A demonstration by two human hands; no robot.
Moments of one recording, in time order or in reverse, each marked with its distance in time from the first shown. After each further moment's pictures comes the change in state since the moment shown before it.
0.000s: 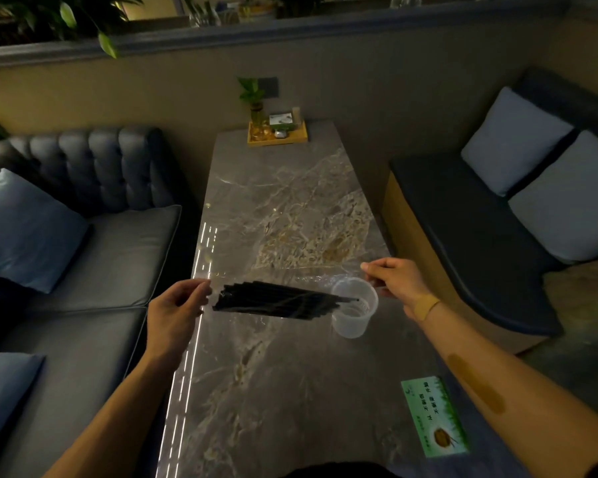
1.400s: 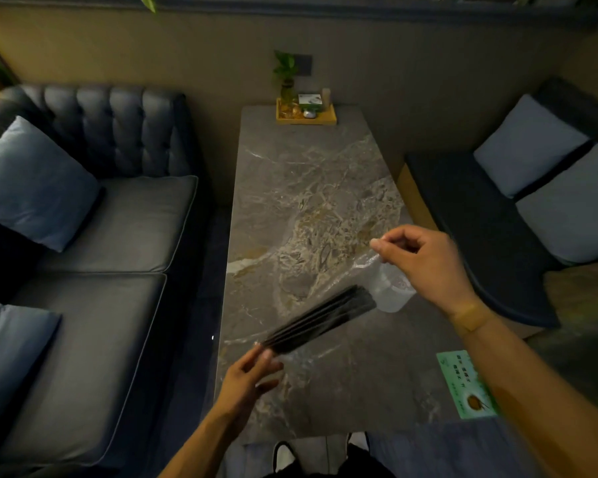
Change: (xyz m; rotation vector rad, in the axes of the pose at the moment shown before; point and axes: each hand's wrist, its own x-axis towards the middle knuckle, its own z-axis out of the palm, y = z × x) left_hand -0.112 -0.131 -0.058 -0.436 -0.327 -0.641; right_hand -0.127 -0.072 0.111 -0.304 0.042 -0.511
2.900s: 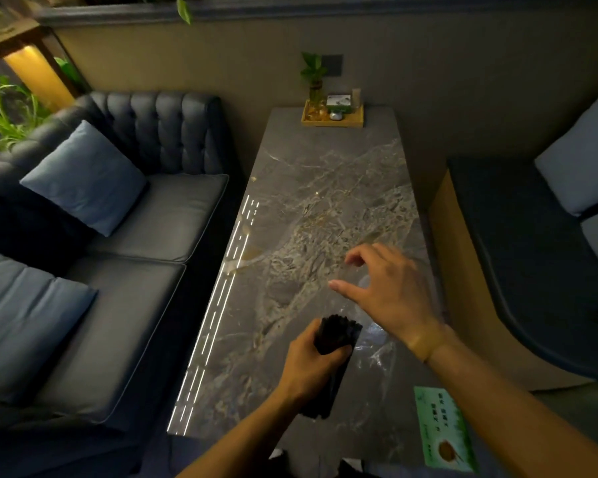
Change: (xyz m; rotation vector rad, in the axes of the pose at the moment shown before) left_hand 0.015 0.011 0.222 0.564 0.108 0.427; right_hand 0.031 0.062 -0.050 -0.518 -0.171 -0.332
